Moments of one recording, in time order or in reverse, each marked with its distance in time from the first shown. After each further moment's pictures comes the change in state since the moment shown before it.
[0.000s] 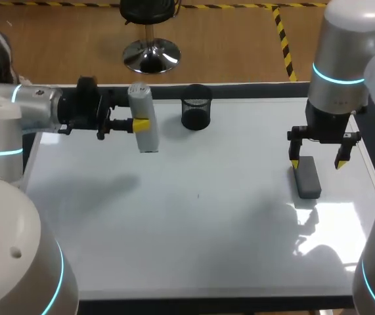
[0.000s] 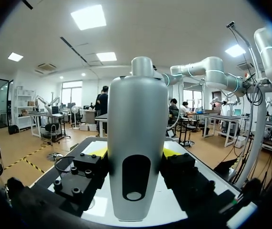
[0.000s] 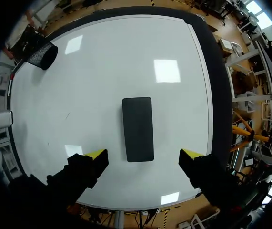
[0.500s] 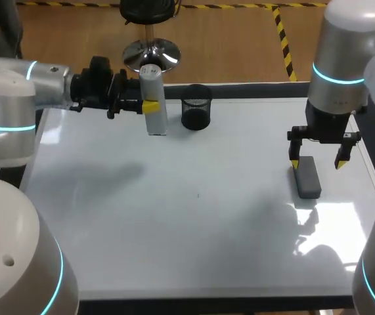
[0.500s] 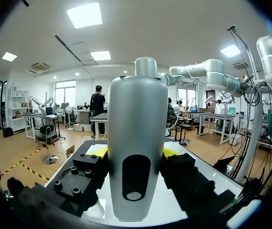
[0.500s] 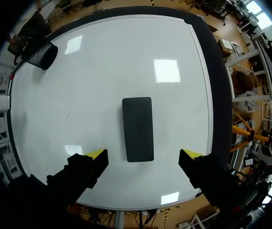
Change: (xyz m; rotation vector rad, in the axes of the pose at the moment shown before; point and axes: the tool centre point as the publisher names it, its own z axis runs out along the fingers) left arm -0.041 -0.016 0.019 -0.011 0.068 0.016; right arm 0.000 0.000 0.000 0.000 0.000 0.000
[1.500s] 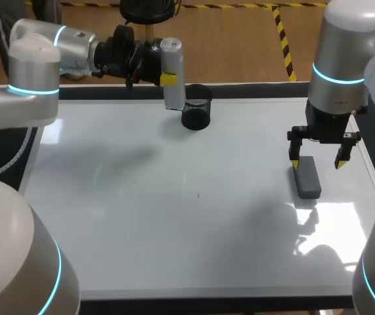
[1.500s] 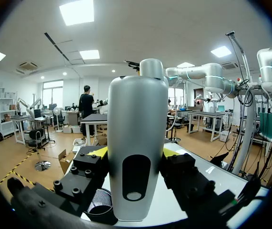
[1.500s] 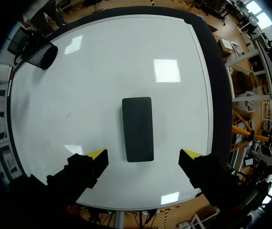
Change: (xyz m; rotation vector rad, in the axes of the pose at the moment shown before) left arm -0.065 -0.027 0.035 -0.013 0.131 0.024; right arm 0.000 0.000 0.000 0.000 0.000 0.000
